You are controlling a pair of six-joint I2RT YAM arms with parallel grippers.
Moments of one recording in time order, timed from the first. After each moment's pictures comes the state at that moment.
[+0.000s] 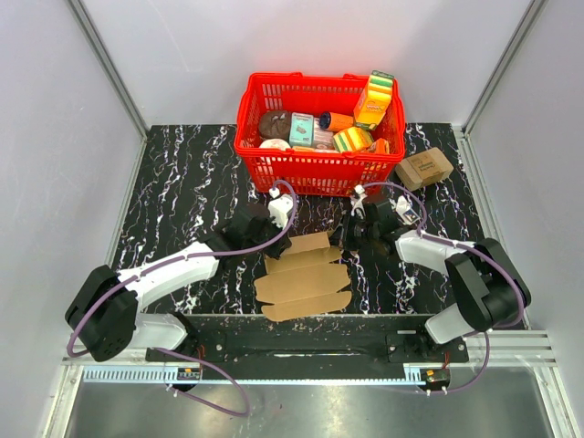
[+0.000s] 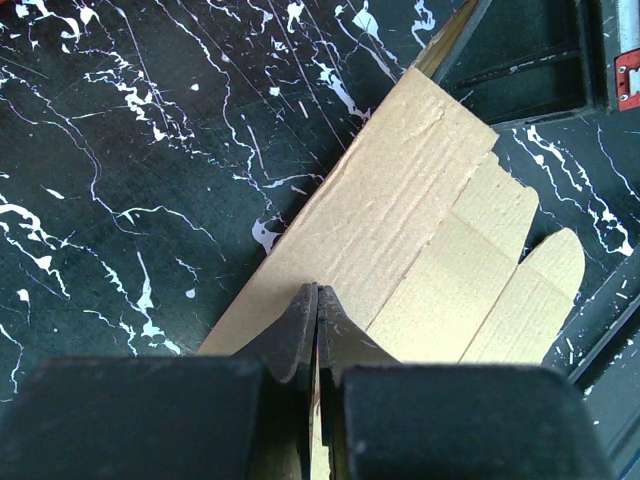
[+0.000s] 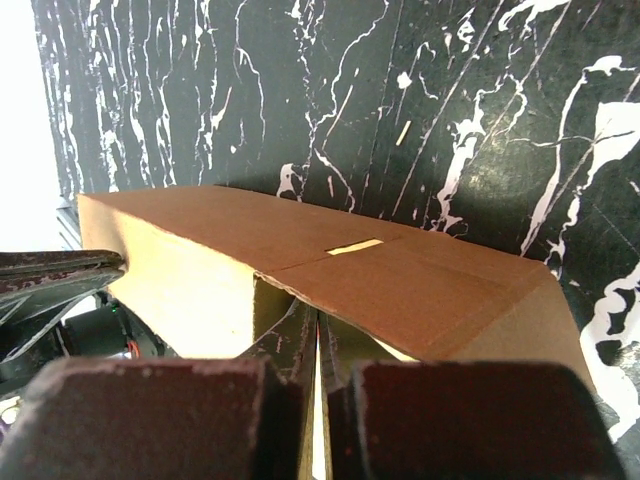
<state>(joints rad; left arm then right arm) -0.75 1.29 0.74 -0.08 0.12 -0.16 0.46 1.51 0.67 0.13 -0.44 0.69</state>
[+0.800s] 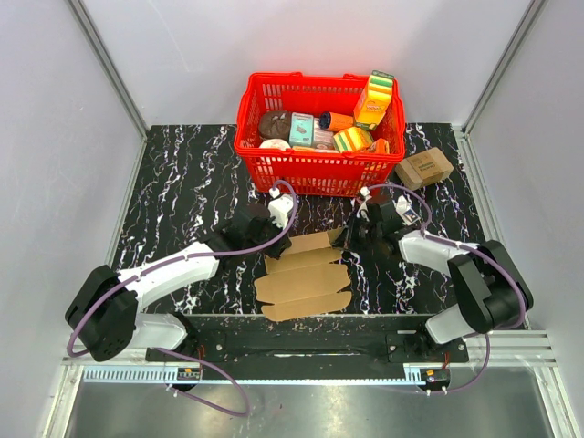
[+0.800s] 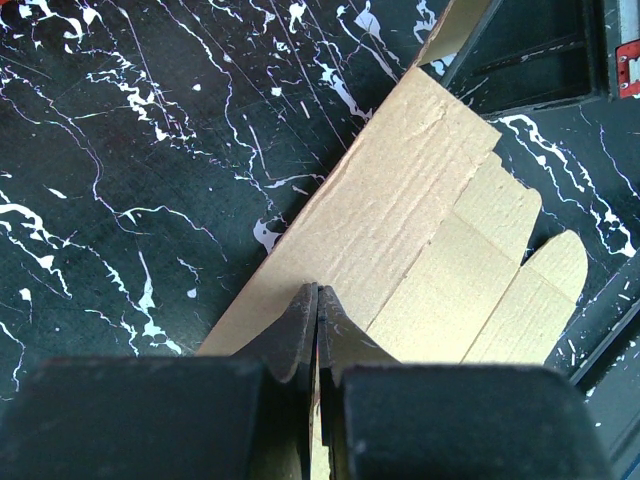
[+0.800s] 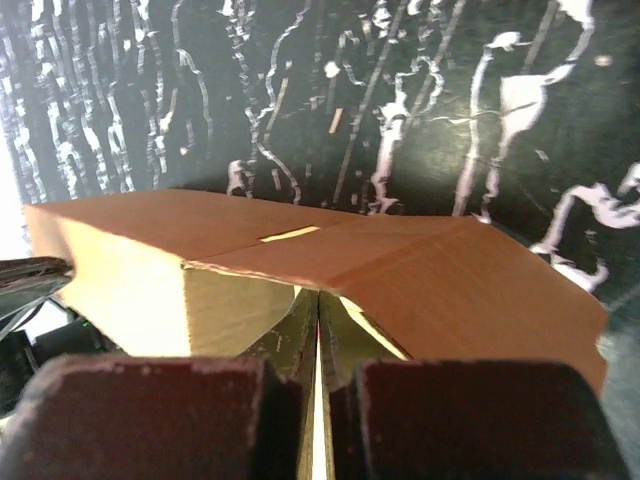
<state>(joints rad) -0.76 1.29 0.74 -0.08 0.11 -0.16 0.43 1.50 0.65 0.10 -0.43 0.68</state>
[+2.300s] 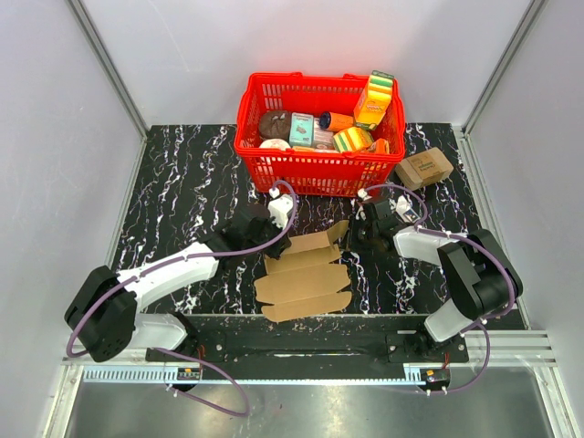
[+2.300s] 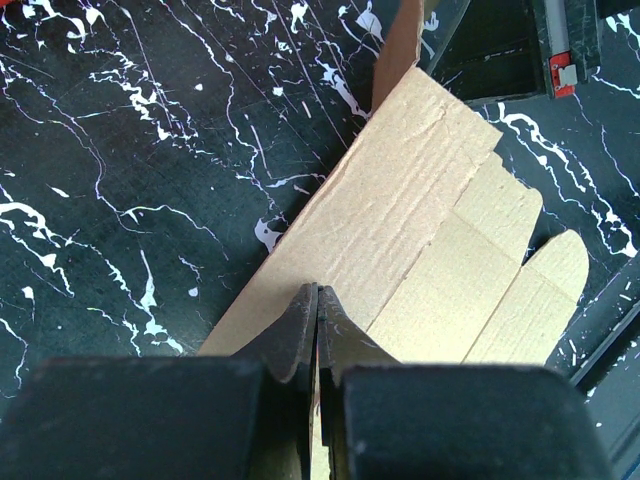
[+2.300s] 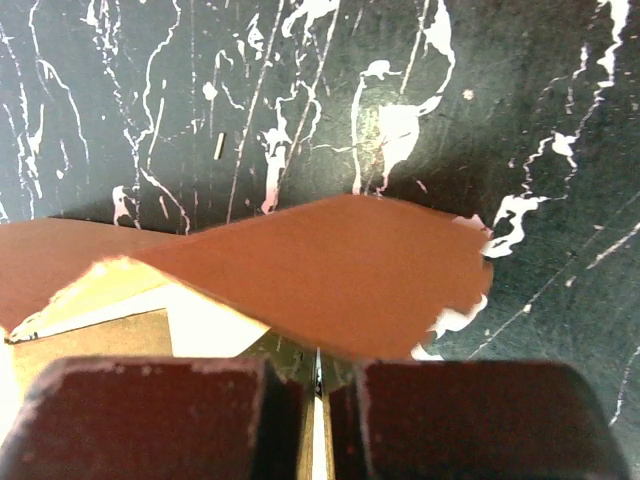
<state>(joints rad) -0.76 1.29 0.74 -0.08 0.10 -0.16 0.43 1.58 0.69 0.03 -0.26 0.54</state>
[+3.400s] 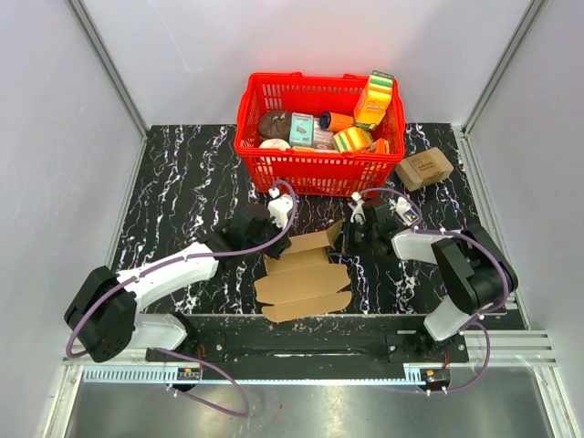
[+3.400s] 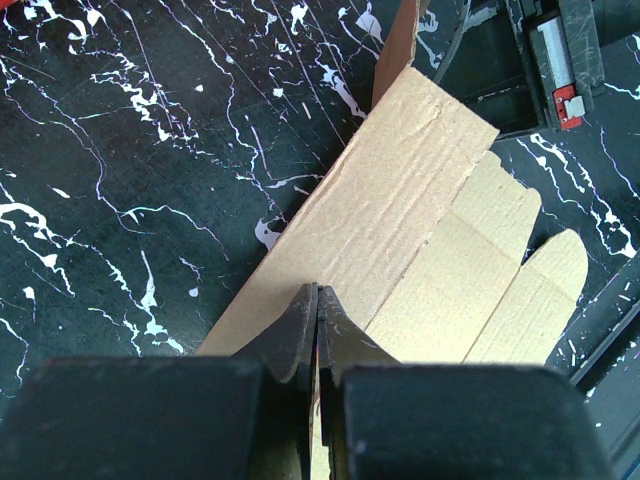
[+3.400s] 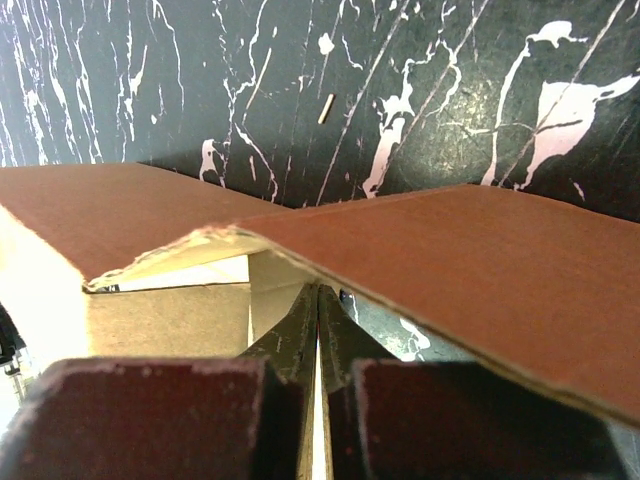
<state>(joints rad) -0.76 1.28 0.74 -0.08 0.10 -0.16 0.43 1.62 0.65 0.17 -0.50 0.57</state>
